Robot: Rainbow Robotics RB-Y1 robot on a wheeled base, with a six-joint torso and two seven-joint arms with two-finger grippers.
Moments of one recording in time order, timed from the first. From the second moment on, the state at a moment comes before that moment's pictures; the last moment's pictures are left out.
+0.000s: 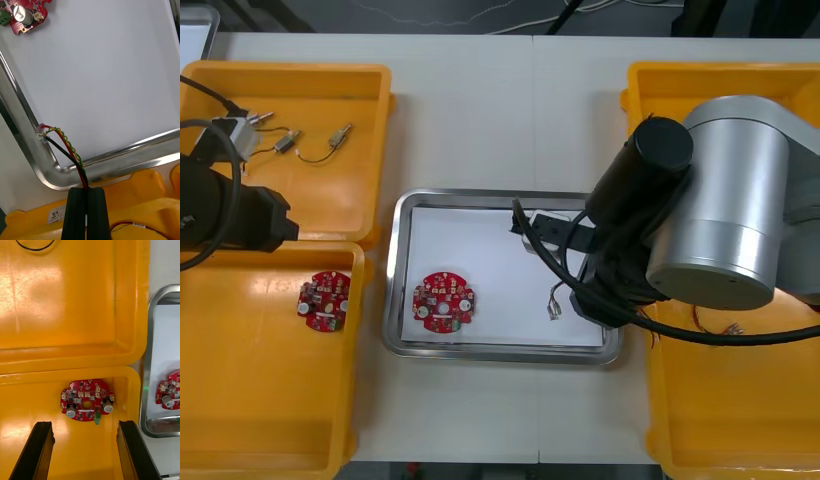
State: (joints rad) right arm -0.77 -0.71 0.69 -2.23 -0.82 1.82 1.49; left arm -0.30 0.83 0.08 -2.27 0.86 1.80 -1.02
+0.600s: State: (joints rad) right arm -0.84 -0.53 0.78 -2.01 -0.74 1.82 1.57; left arm -0.33 0.83 0.12 -2.07 0.76 1.64 -1.18
